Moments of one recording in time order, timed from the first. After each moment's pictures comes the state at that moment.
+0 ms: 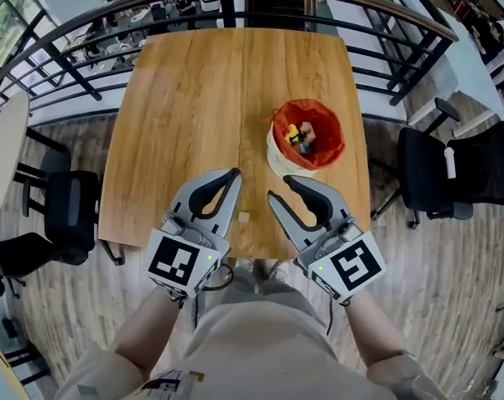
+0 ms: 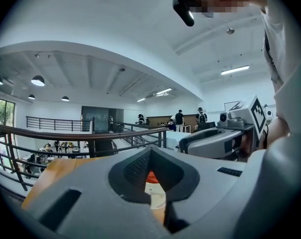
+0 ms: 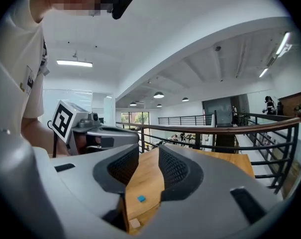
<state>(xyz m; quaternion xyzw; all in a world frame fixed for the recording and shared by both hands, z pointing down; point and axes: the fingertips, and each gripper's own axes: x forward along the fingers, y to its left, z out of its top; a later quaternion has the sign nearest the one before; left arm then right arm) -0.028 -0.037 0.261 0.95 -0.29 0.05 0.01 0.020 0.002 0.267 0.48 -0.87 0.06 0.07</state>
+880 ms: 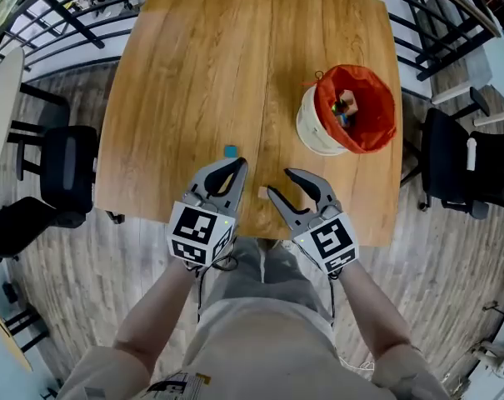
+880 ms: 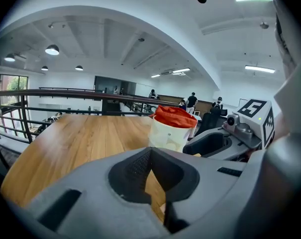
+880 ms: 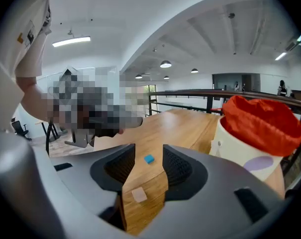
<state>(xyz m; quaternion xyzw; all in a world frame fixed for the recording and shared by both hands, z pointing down) -0.074 -0.076 0.454 0.92 -0.33 0.16 0.15 -0.026 -0.027 0.469 0.42 -0.87 0.15 0.20</state>
